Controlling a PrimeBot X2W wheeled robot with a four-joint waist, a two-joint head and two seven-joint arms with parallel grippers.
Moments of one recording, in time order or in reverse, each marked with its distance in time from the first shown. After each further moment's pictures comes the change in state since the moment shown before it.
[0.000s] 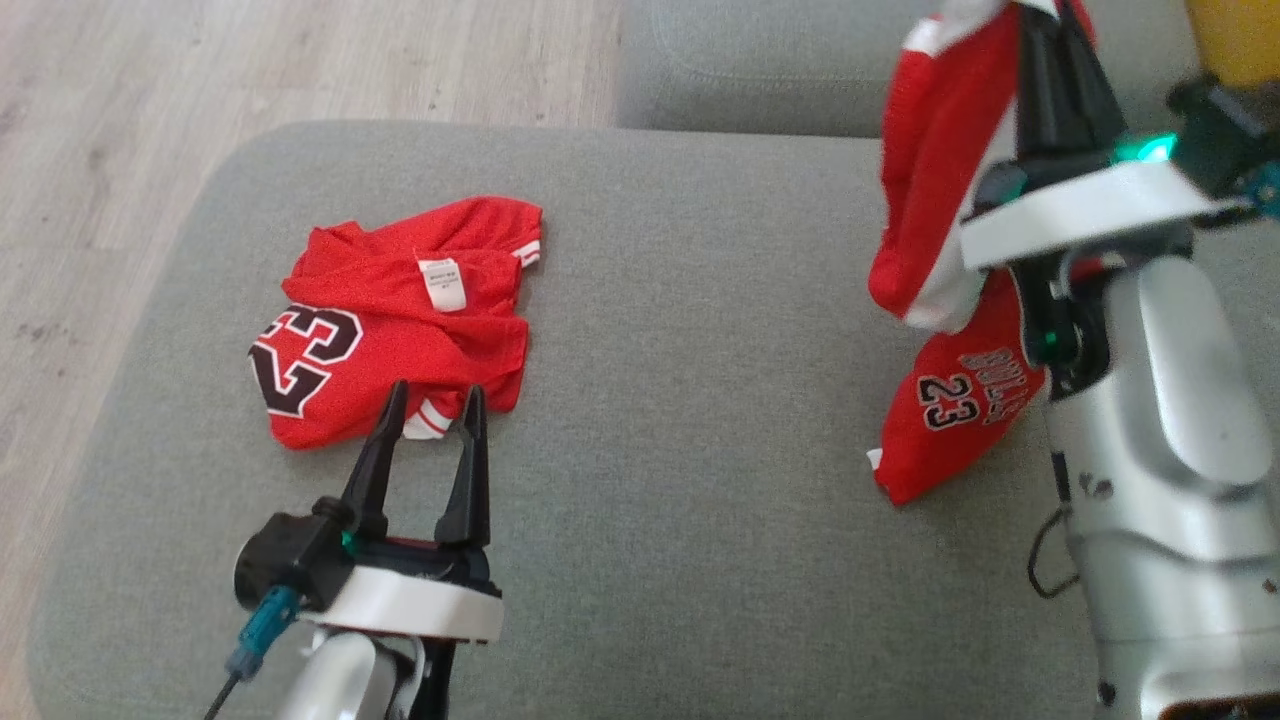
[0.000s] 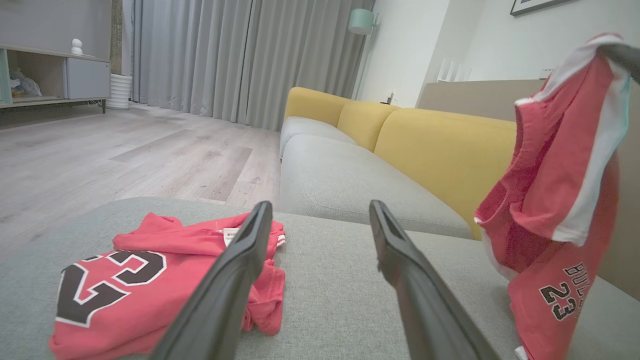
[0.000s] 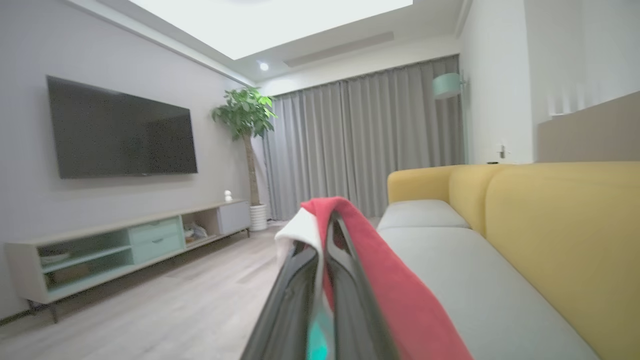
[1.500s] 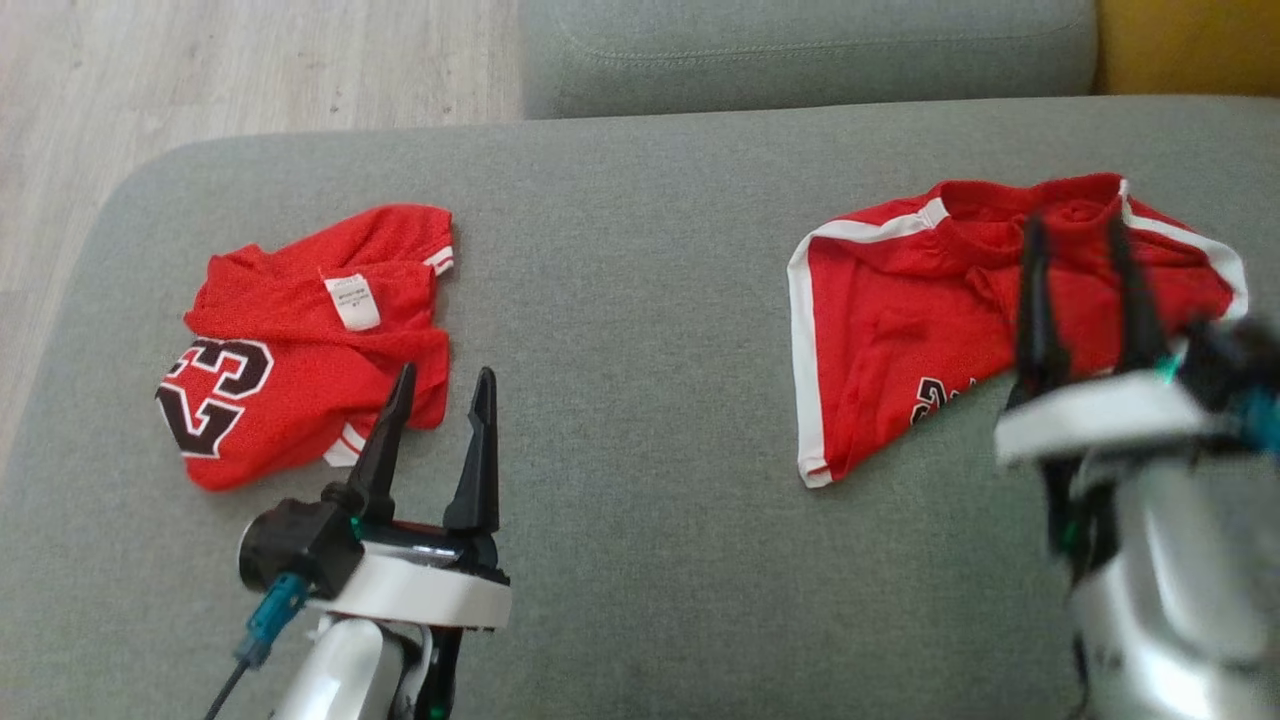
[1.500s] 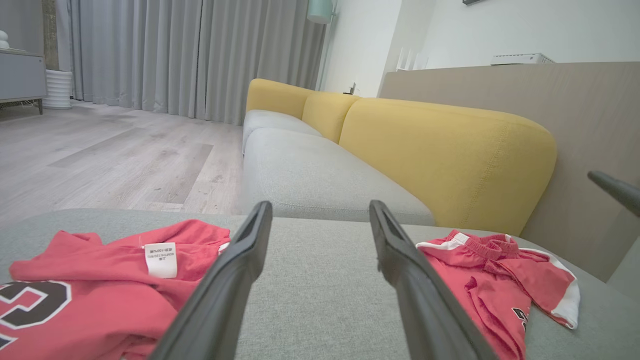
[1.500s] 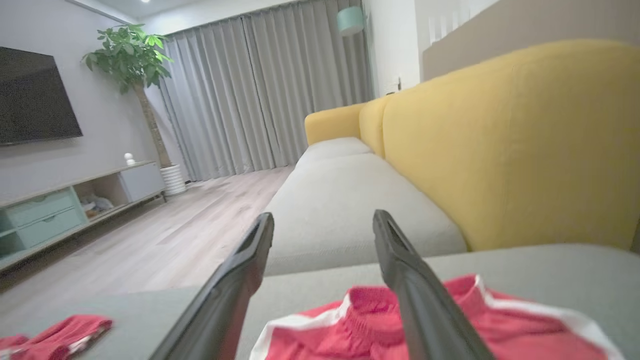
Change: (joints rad) left arm -0.017 -0.005 -0.006 -0.015 0.025 0.000 0.004; right arm 0.289 -0.009 -0.103 0.064 0.002 0.000 -0.126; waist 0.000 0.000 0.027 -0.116
